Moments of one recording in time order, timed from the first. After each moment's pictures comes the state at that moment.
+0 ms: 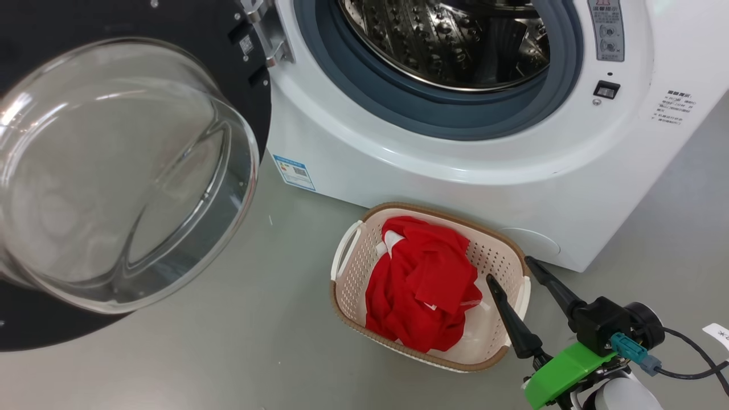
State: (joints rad) left arm -0.80 0.79 0.16 0.92 -1.46 -0.12 0.74; right arm -0.15 -0.14 0.24 0.32 0.24 0.12 -0.26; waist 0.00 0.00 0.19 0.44
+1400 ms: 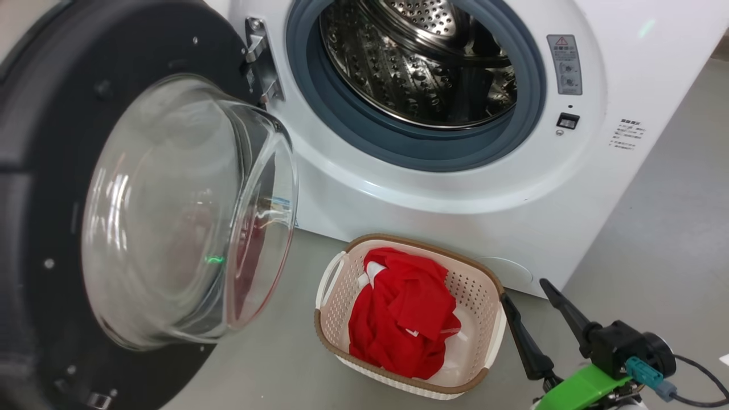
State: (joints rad) left arm -0.48 0.78 0.10 0.37 -1.57 -0.12 0.95; right arm -0.06 -0.11 0.17 0.28 0.25 0.12 -0.26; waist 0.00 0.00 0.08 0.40
